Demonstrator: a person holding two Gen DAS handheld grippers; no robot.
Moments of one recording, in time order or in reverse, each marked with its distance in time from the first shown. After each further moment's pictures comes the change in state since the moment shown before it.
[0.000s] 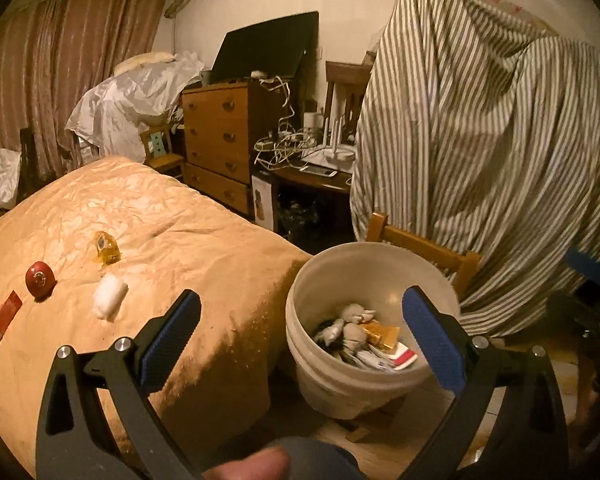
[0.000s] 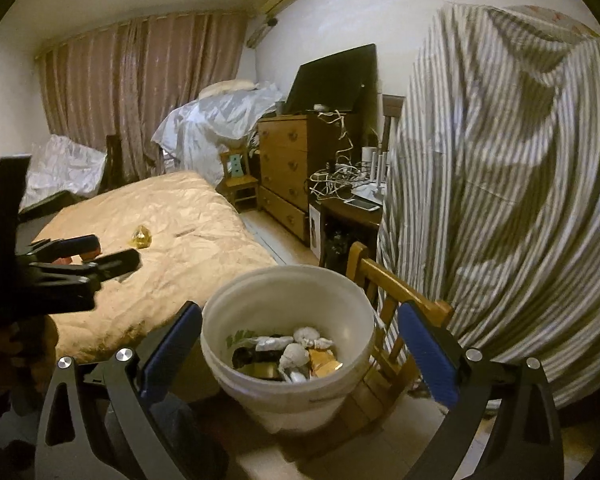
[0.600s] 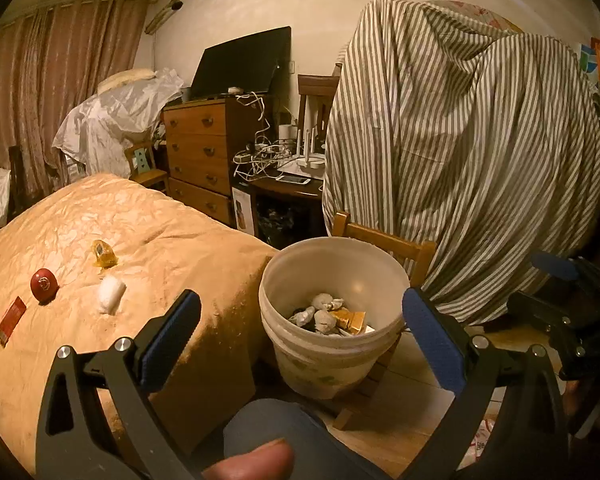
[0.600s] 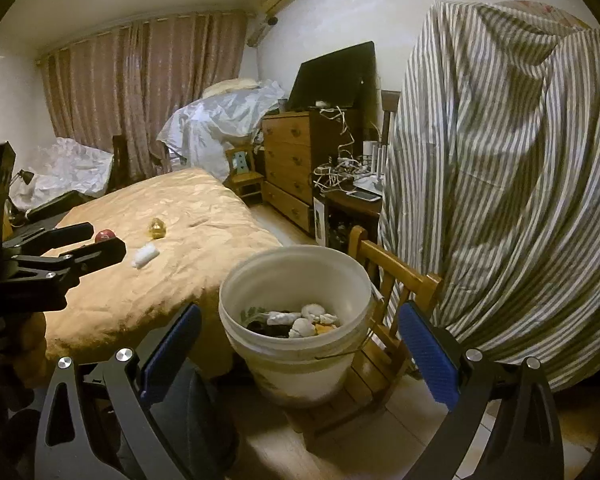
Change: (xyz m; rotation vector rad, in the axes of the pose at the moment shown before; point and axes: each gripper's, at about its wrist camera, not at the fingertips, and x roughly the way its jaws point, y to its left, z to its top) left arm -0.058 -0.026 -0.020 0.056 -0.035 -0.065; right arm -0.060 -0.007 -0.025 0.007 0.017 0.033
